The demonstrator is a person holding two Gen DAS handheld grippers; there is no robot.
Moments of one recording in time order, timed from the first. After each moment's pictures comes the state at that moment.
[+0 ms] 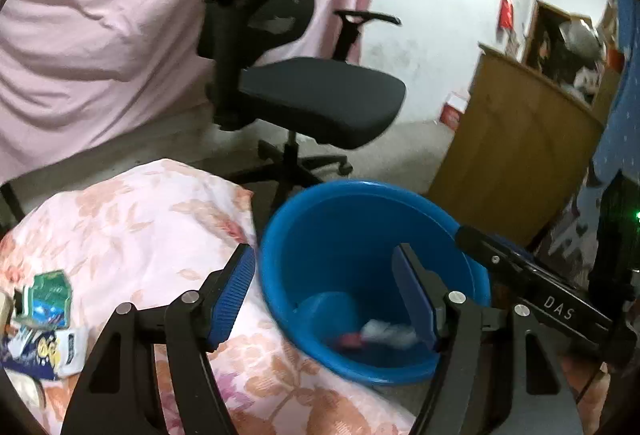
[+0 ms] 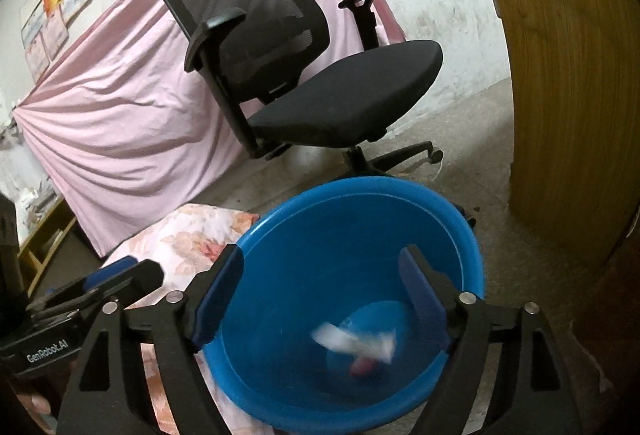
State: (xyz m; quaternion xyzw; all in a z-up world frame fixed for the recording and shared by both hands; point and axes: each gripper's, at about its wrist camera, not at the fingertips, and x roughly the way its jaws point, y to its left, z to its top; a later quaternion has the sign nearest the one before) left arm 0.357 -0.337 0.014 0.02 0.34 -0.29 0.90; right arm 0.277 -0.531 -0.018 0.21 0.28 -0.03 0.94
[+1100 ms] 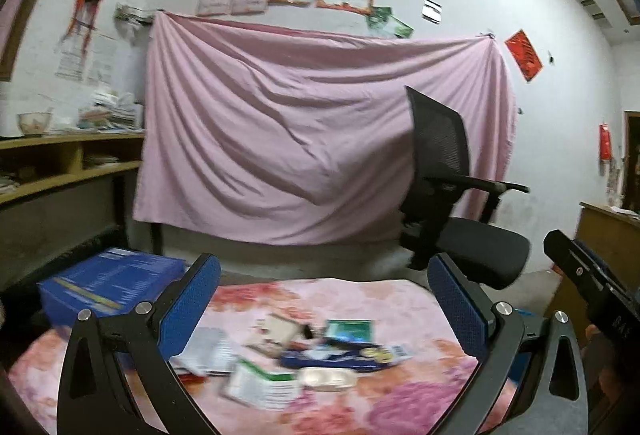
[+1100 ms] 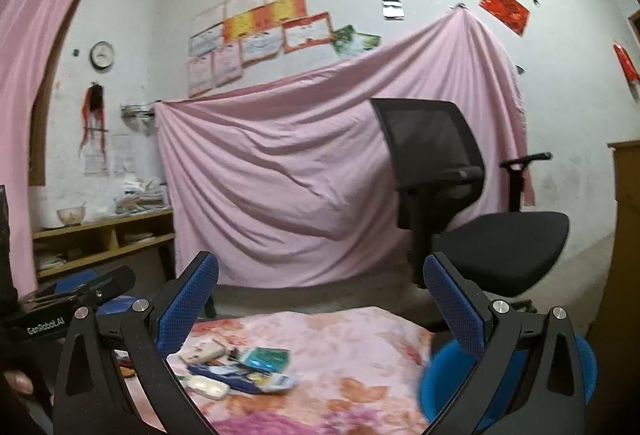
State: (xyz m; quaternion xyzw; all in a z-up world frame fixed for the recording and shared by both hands) left arm 0.208 -0.077 0.079 -0.06 0.09 -0.03 0.99; right arm 0.209 -0.311 0.089 0.06 0.02 0.15 0.99
